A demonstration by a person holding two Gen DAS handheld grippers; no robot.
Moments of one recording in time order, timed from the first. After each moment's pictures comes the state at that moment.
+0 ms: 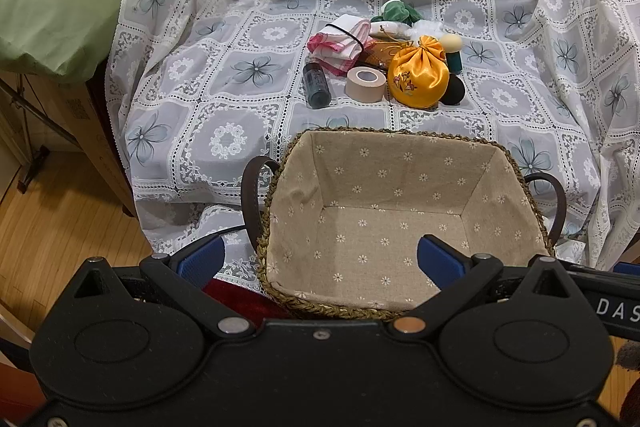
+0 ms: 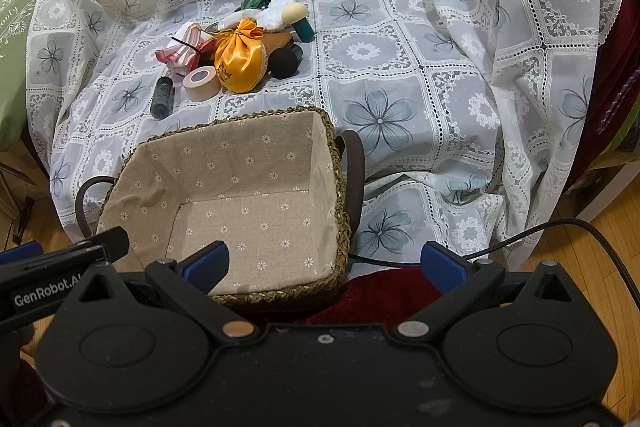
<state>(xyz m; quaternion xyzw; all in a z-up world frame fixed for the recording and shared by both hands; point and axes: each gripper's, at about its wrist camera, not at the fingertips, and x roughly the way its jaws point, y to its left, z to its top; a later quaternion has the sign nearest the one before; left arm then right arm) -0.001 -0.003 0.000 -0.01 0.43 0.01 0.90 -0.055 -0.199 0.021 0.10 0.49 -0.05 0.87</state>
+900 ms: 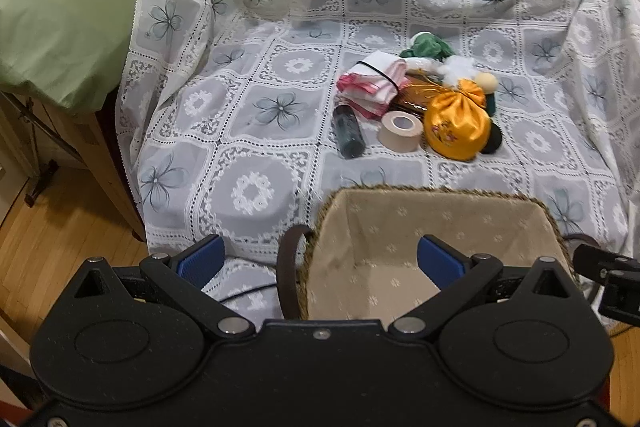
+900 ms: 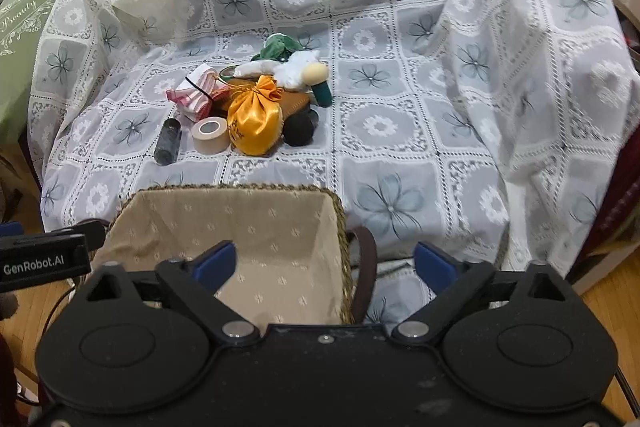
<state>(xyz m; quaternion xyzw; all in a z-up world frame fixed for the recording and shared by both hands) 0.045 0.019 0.003 -0.01 0.41 0.03 0.91 -0.019 -0.191 0.039 0.03 0.43 -0.03 0.90</state>
